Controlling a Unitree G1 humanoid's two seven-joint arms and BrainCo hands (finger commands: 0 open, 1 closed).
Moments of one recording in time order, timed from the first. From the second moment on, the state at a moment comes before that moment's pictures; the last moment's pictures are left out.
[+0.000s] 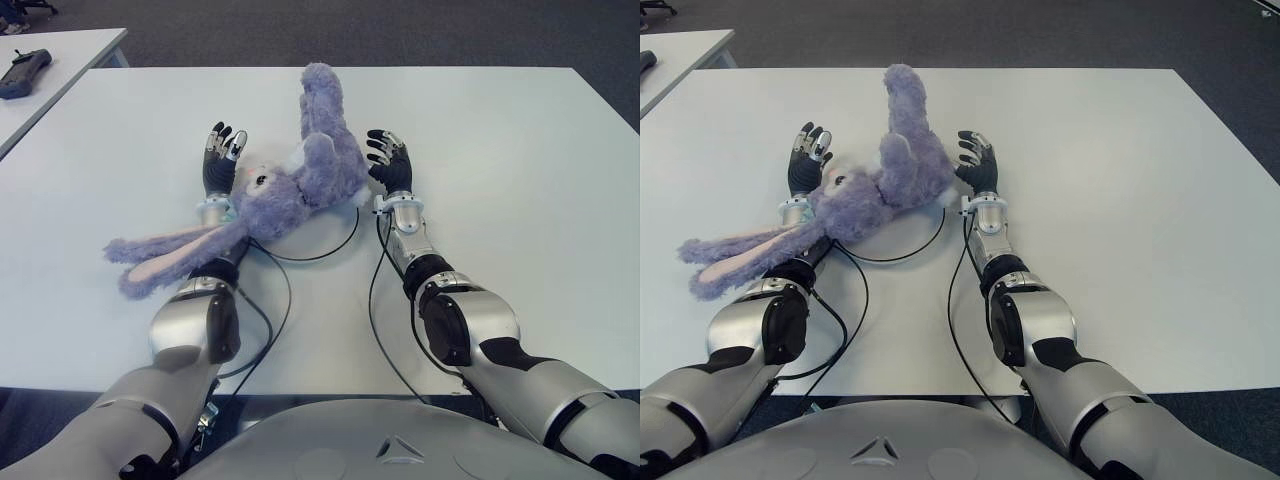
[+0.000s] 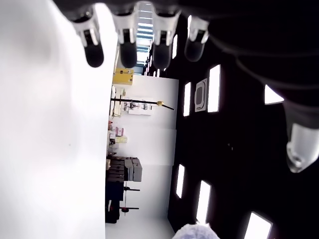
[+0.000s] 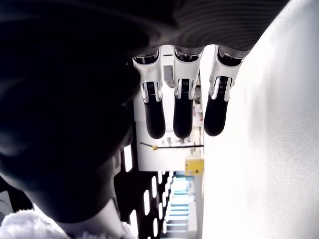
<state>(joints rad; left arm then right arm) -0.64 0.11 0.37 1.17 -0.06 -0.56 -0.02 -0.75 0.07 -0.17 1.25 -0.12 -0.60 -0.18</state>
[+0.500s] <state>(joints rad) -0.64 0.11 0.37 1.17 -0.06 -0.56 -0.02 -0.75 0.07 -0.17 1.25 -0.12 -0.60 -0.19</state>
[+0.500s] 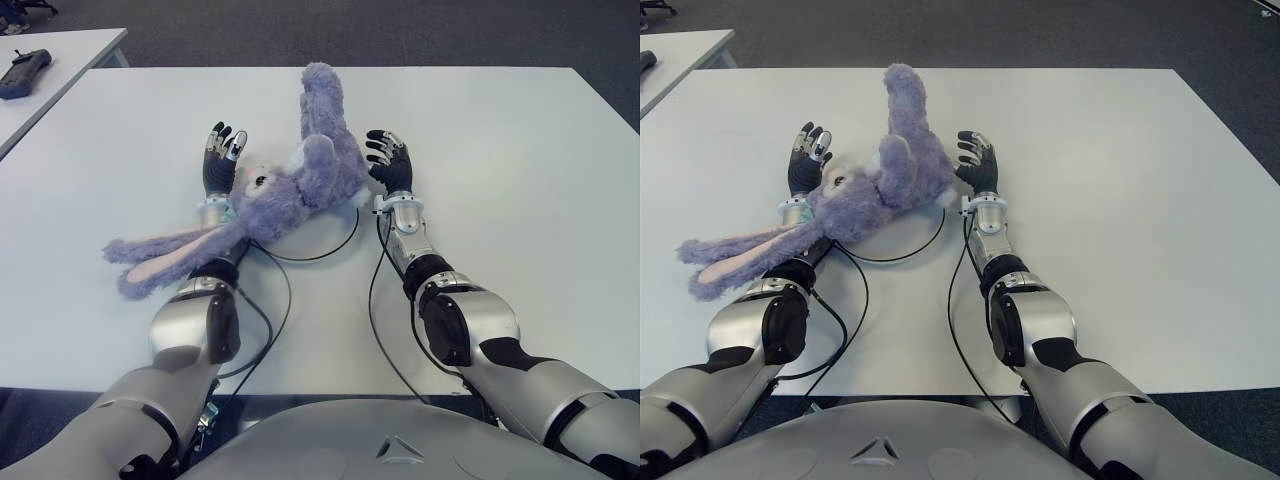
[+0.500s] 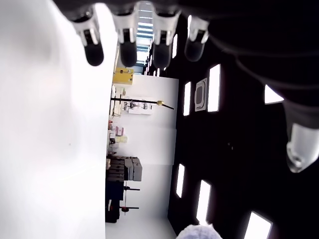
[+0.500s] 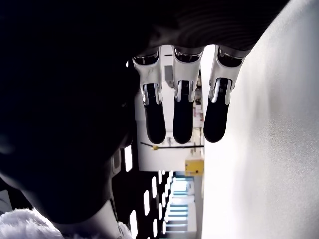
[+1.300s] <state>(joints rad) -0.64 0.11 0.37 1.17 -0.06 -0.56 -0.02 -0.75 0.07 -0.16 1.25 -0.12 -0.60 -0.21</state>
